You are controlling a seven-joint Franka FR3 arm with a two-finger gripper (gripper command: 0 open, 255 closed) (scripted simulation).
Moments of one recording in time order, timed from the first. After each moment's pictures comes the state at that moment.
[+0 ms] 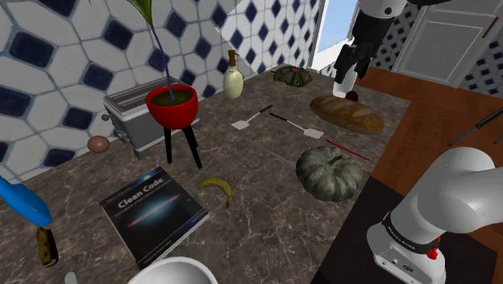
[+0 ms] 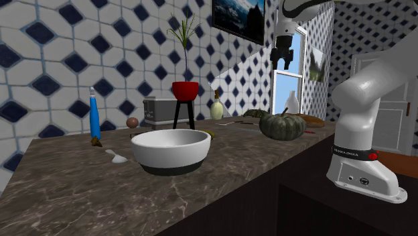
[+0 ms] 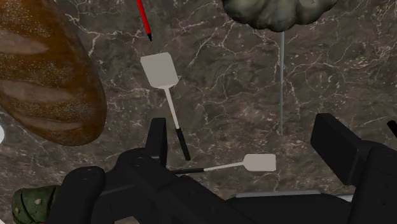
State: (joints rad) arm 0.02 -0.78 -0.01 -2.28 -0.10 1.64 0.07
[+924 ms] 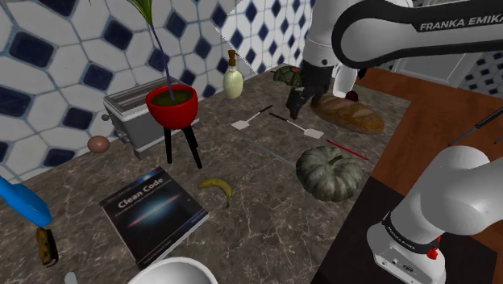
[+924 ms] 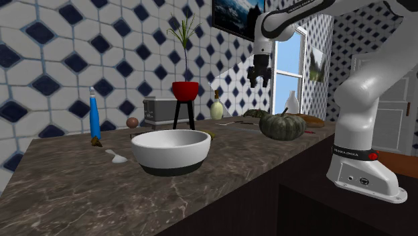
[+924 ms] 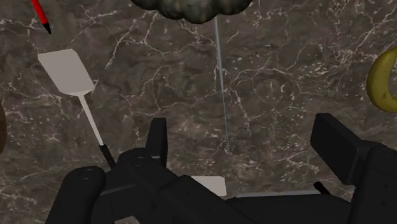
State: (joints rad) arm 0.10 -0.61 0.15 -2.40 0.00 1.90 0.25
